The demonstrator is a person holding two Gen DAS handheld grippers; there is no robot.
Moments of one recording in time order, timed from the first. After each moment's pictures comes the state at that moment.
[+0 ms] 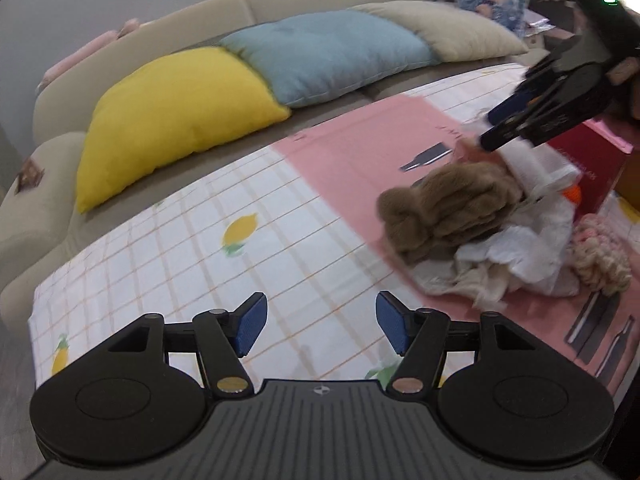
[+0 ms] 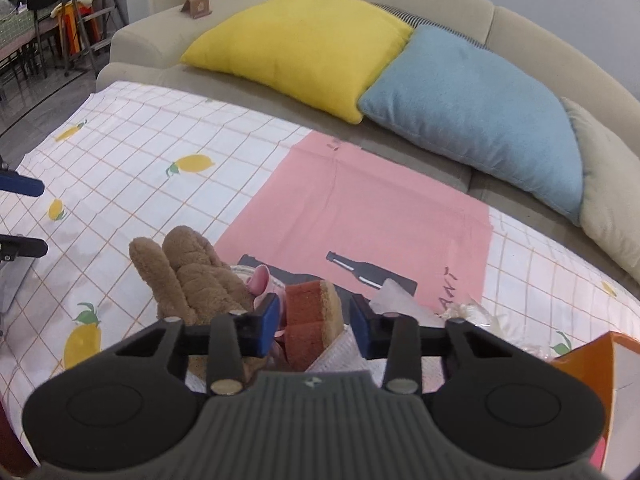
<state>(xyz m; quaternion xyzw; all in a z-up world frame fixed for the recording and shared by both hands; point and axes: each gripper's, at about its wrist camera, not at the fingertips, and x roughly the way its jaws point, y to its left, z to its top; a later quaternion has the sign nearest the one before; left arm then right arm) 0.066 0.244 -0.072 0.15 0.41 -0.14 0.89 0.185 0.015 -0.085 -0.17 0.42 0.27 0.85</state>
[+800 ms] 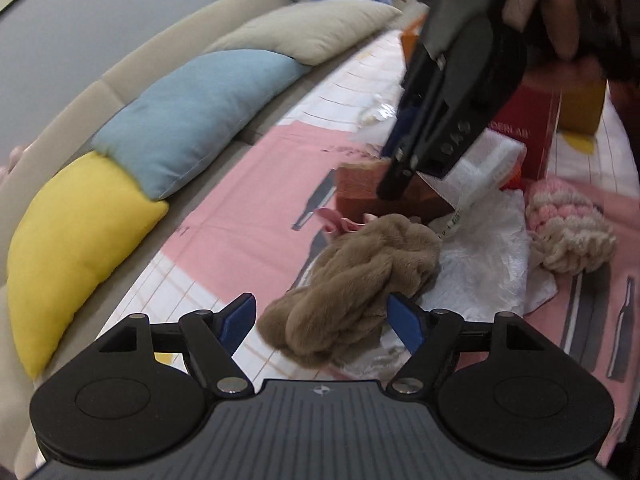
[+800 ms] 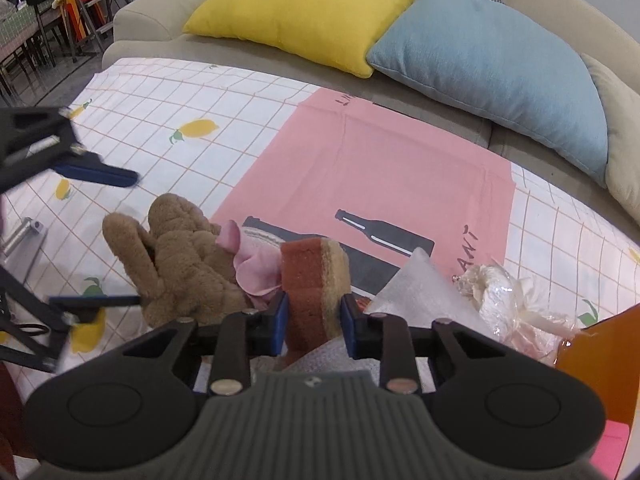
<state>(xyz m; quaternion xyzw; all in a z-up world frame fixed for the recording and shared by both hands) 0.107 0.138 -0.101 0.31 0.35 -0.28 0.84 0.198 0.002 -0.101 -0.14 0.48 0.29 0.82</state>
